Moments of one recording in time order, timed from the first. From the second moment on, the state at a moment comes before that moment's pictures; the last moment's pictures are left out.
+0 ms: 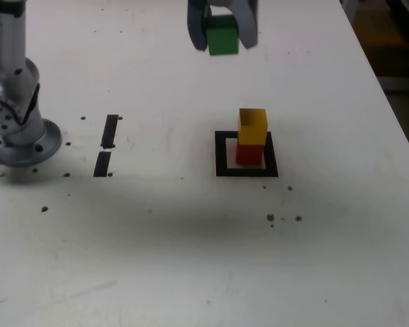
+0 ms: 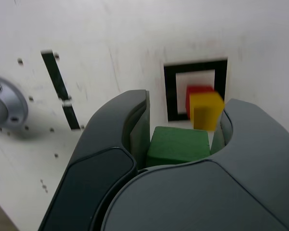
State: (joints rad) arm 0.01 1.86 -1.84 1.61 0.09 0.12
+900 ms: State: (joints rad) arm -0.12 2.11 -1.90 1.57 0.14 -0.02
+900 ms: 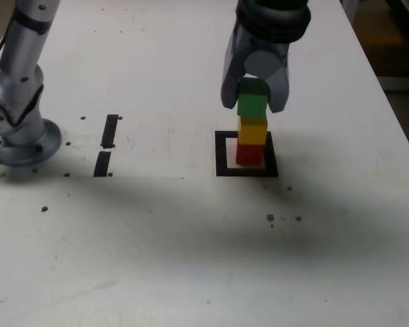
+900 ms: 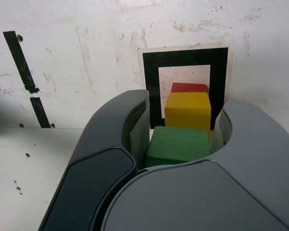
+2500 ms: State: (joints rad) arm 0.02 1.59 -1.35 1.36 0.05 0.07
